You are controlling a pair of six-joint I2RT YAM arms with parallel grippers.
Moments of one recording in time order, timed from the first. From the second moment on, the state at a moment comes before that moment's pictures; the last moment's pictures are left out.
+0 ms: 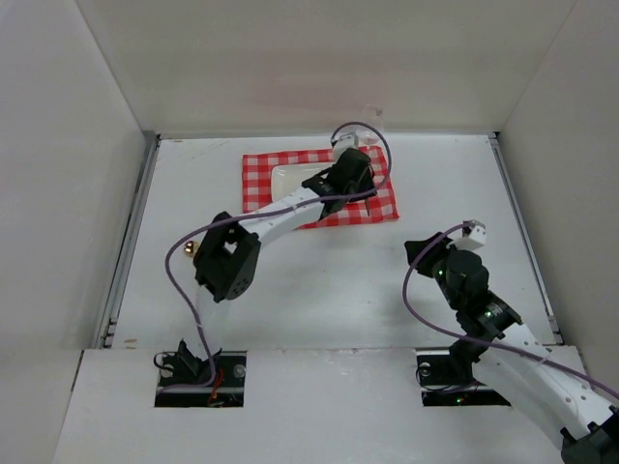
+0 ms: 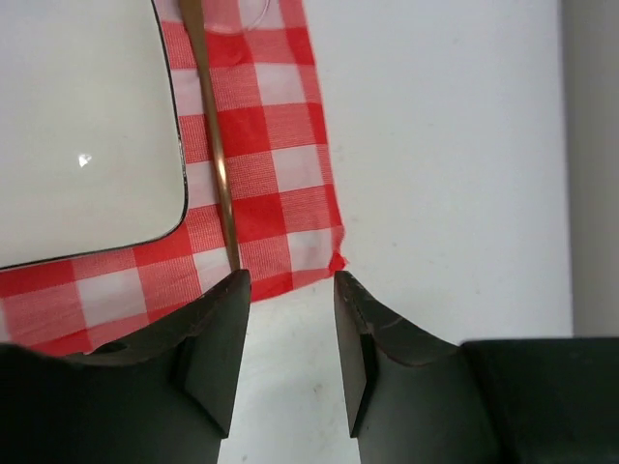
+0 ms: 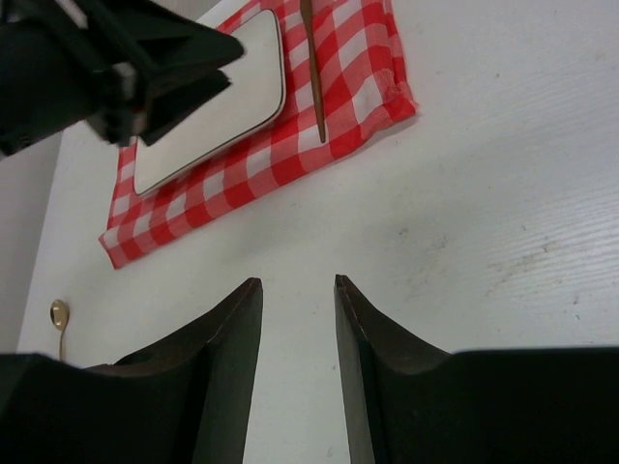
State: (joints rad) left arm -0.79 2.15 1.80 -0.26 -0.22 -0.80; right arm 0.53 0.55 0.37 -0.10 0.35 0.74
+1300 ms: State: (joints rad) left arm -0.15 1.10 0.46 -0.52 -0.51 -0.84; right arm 0.83 0.74 0.36 0.08 0.35 0.71
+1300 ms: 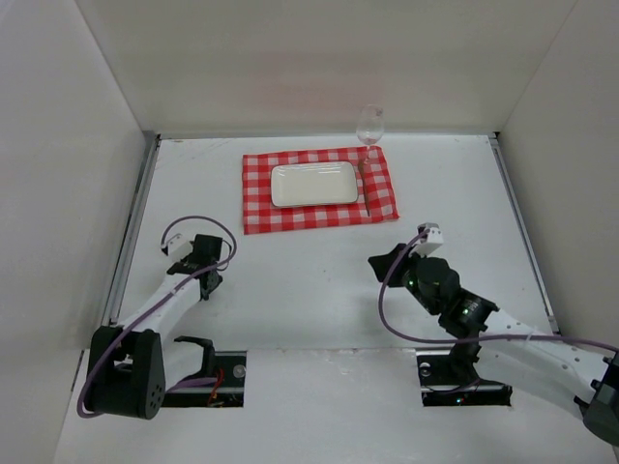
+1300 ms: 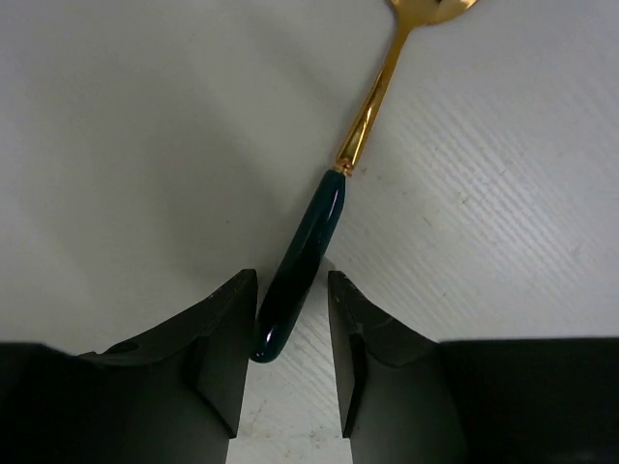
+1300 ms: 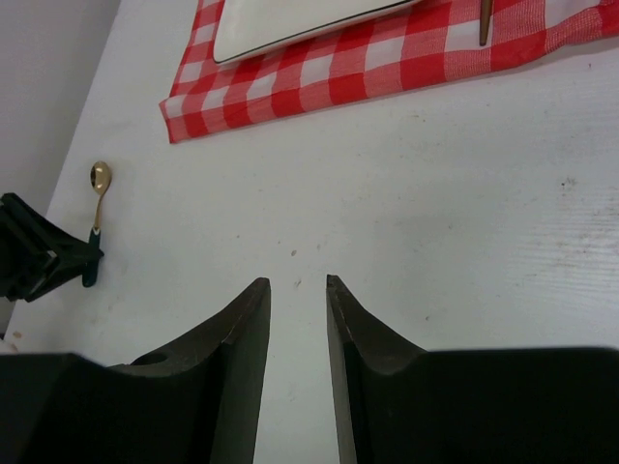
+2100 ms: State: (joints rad) left arm -0.33 1.14 0.73 -0.36 -0.38 -0.66; right arm 0.84 0.79 0.36 0.11 0.35 0.71
